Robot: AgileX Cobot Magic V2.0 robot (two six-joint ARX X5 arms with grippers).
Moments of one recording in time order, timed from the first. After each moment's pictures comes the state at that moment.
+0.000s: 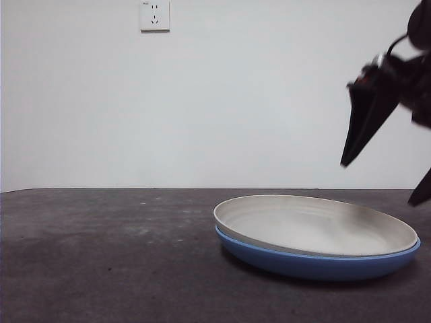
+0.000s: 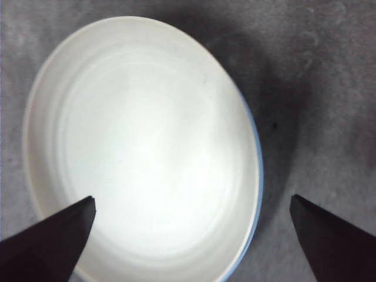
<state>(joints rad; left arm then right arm) -0.60 0.61 1.12 -1.09 0.31 -0.01 0.11 1.44 0.92 -0.64 -0.50 0.15</state>
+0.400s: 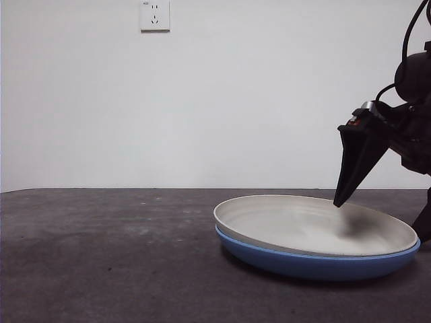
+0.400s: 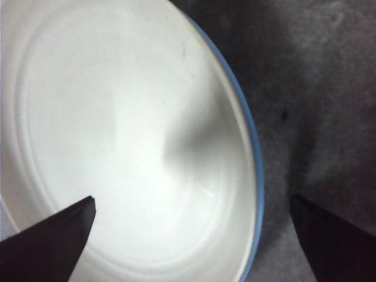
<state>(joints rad) -0.60 0.61 1.12 -1.09 0.31 -0.01 0.11 1.60 0.92 -0.62 -0.57 0.12</state>
